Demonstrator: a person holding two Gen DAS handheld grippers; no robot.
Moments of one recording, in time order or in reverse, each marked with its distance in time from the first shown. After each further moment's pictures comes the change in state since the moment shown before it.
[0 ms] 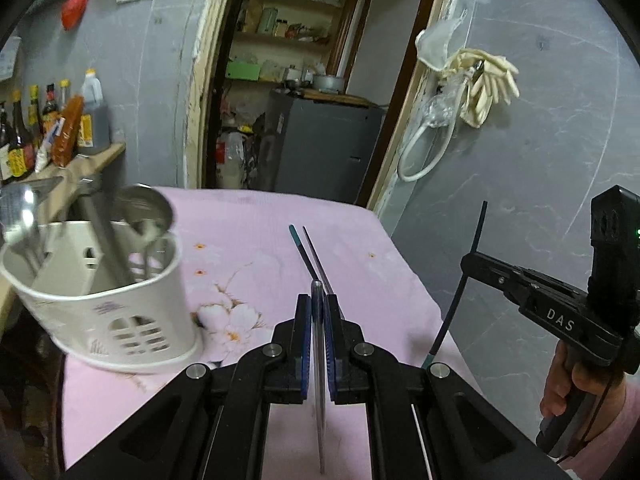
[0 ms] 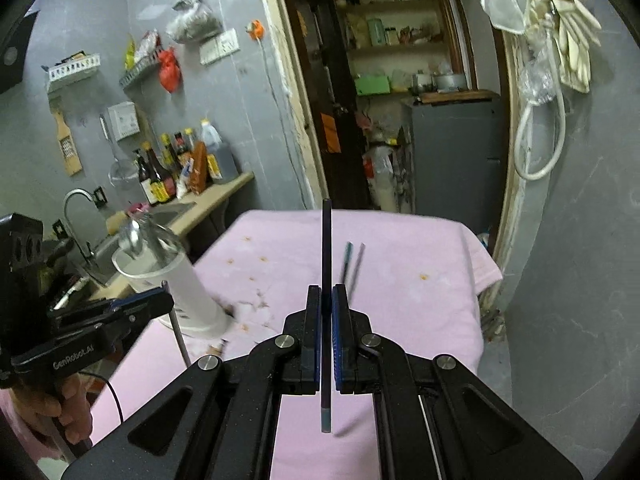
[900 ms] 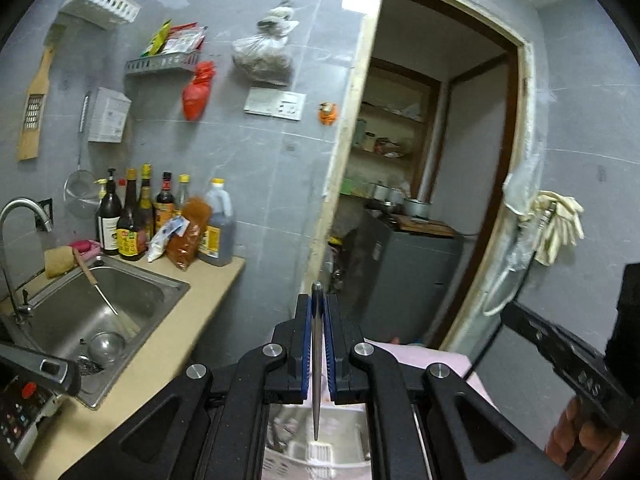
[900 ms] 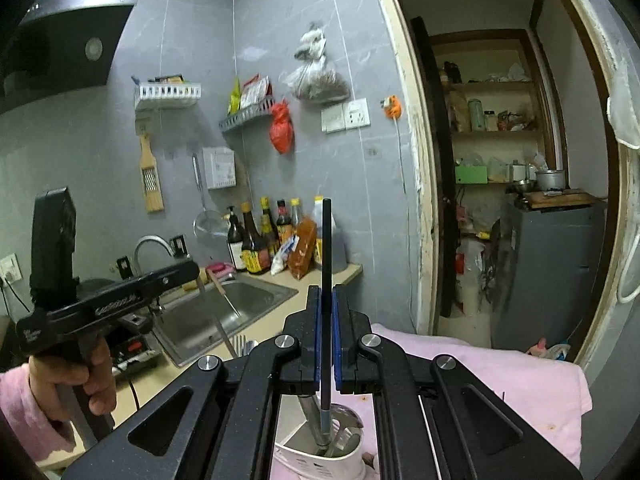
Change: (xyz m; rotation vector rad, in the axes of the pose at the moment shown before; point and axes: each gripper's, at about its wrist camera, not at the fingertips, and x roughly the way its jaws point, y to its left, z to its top) left arm -0.128 0.162 0.109 -0.109 -0.376 0.254; right arm 0.046 0.203 0.099 -0.179 -0.241 0.241
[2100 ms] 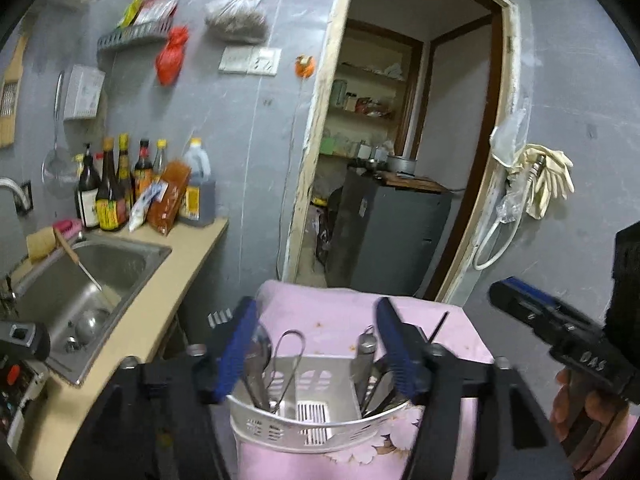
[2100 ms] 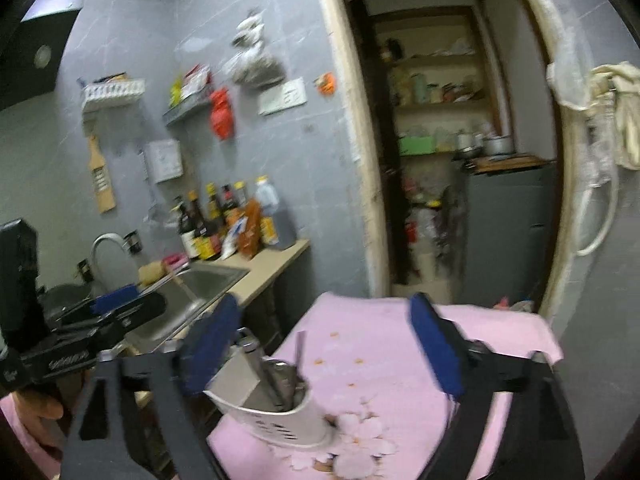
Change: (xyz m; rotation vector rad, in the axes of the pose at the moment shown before) left arm 0.004 -0.026 -0.041 0.074 0.123 -0.055; right arm -0.045 -0.043 -0.023 0.120 0.042 -0.210
